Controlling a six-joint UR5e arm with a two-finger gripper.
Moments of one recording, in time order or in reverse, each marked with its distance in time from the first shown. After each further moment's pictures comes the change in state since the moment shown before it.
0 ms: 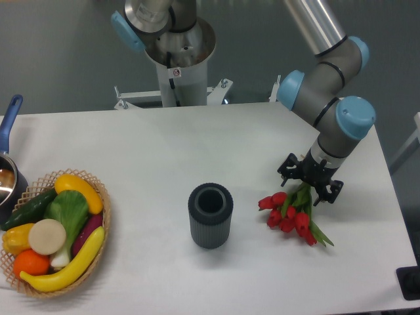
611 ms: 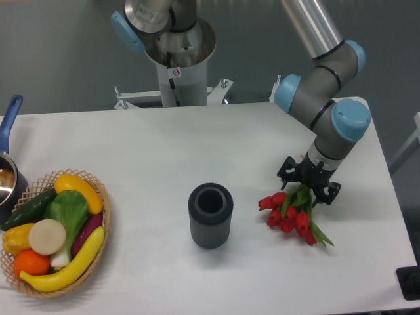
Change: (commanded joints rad) arm 0.002 0.002 -0.020 0.048 0.000 0.000
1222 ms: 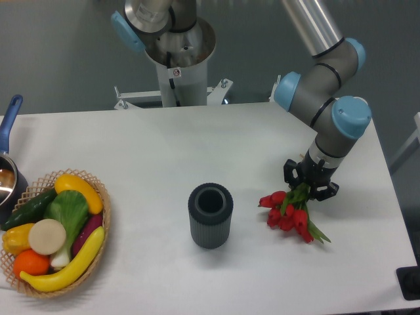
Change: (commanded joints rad) arm 0.005 0.012 -0.002 -0.003 -0.002 -0.012
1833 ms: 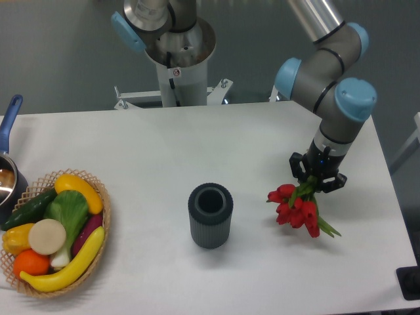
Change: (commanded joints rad) arm 0.006 0.156 0.008 -0.002 -0.012 0.003
